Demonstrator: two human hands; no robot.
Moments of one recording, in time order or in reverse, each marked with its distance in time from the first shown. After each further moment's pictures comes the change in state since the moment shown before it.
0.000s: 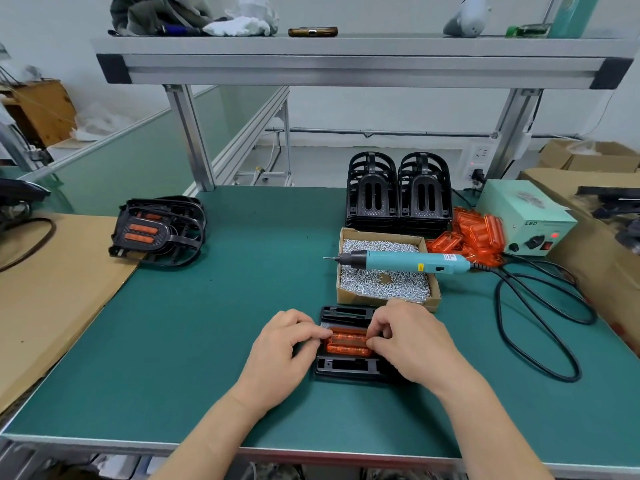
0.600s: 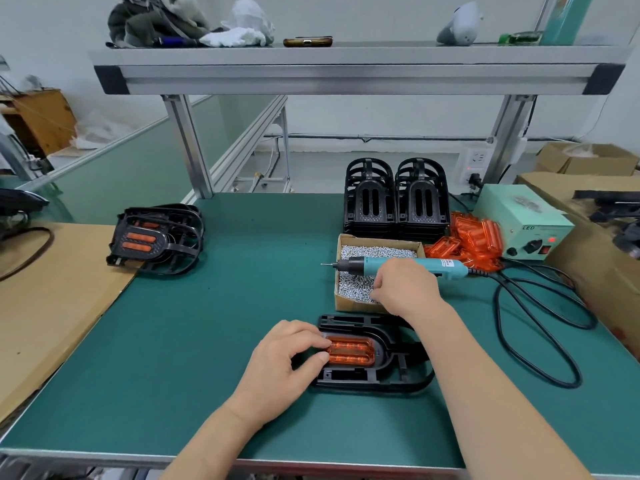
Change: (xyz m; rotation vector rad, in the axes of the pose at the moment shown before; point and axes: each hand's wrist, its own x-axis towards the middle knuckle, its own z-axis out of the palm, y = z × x) left_hand -0.001 -0.001 0.000 -0.019 -0.014 0.057; right_hand 0.080 -0.002 -0.025 -0.233 0.068 0.174
